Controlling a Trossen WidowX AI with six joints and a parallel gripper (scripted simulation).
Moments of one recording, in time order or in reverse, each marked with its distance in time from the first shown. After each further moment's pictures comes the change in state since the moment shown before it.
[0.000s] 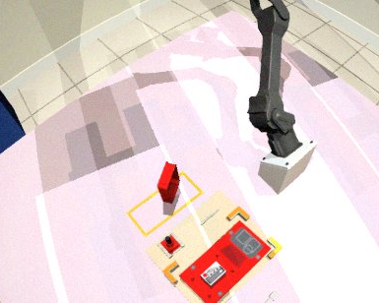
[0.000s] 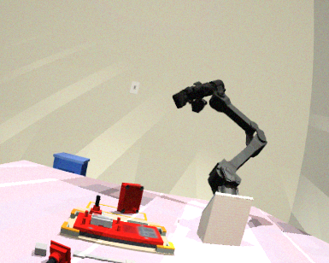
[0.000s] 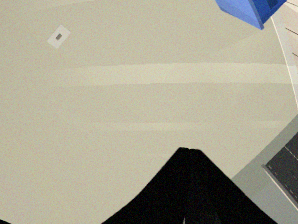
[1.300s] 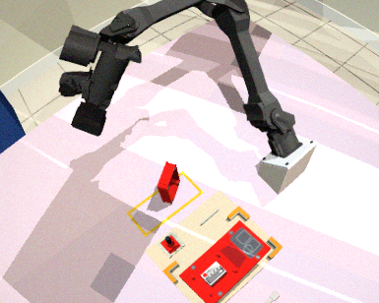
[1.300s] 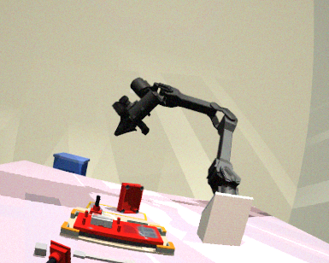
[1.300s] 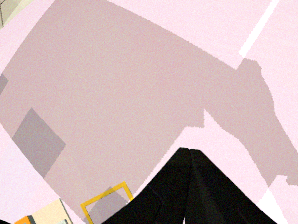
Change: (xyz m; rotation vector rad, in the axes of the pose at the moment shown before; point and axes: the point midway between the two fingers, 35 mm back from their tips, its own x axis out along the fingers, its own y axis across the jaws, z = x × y) arm -0.029 -0.369 -0.020 -2.234 0.887 -0.813
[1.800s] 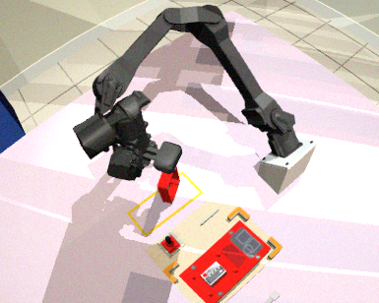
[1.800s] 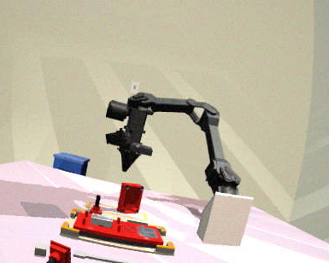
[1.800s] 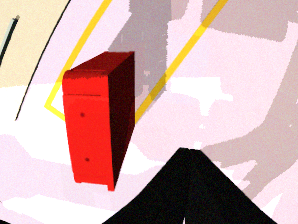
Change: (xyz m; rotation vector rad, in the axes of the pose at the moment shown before) arm 0.043 0.027 -0.140 -1.186 0.599 0.136
